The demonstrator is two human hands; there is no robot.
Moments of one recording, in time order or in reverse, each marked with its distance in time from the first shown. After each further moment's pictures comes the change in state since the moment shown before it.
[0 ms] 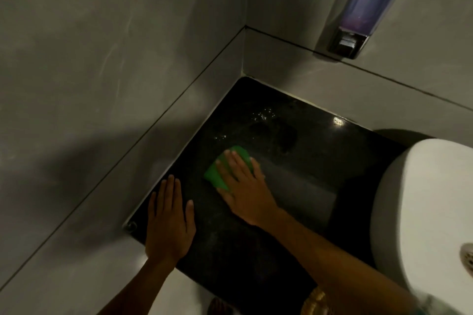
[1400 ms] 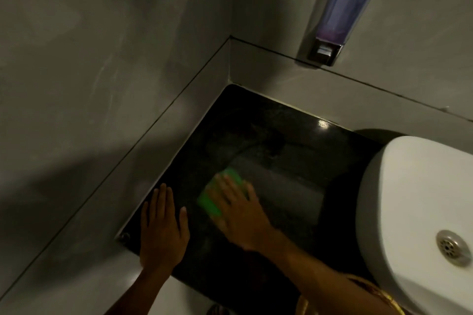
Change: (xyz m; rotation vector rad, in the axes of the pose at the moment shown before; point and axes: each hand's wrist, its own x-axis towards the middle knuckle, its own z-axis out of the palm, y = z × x) left_hand 0.001 -0.005 0.004 -0.007 0.014 -0.003; right_hand -0.041 -0.025 -0.016 0.053 -0.109 0.013
